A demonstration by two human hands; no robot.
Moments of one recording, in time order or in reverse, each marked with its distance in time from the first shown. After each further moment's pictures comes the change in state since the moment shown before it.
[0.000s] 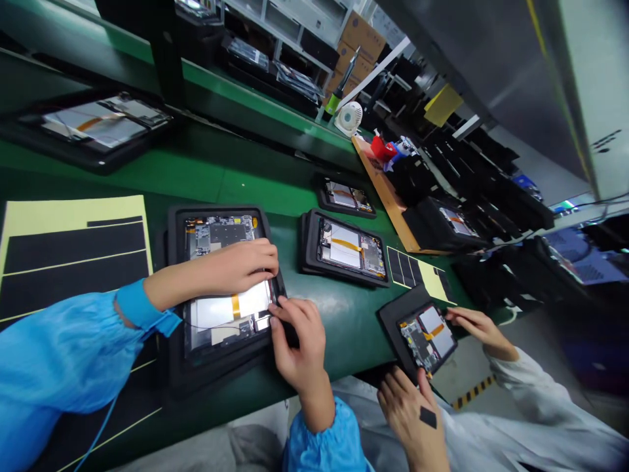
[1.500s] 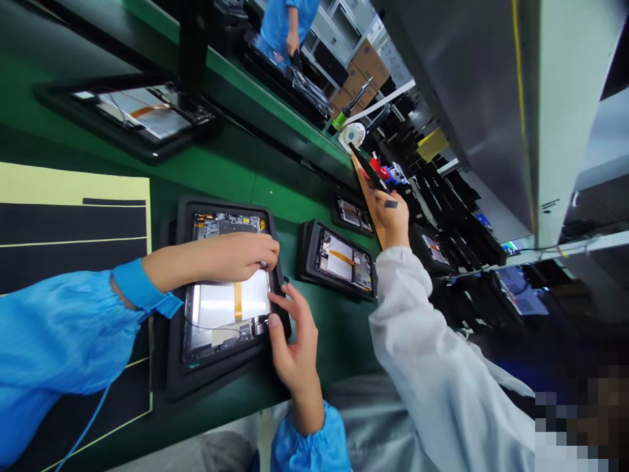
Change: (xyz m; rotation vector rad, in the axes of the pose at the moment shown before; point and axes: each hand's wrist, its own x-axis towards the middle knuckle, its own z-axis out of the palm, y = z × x) left_hand 0.000 -0.015 -0.015 -0.027 0.047 0.053; right_hand 0.009 -0.006 -0.004 0.019 -0.130 0.214
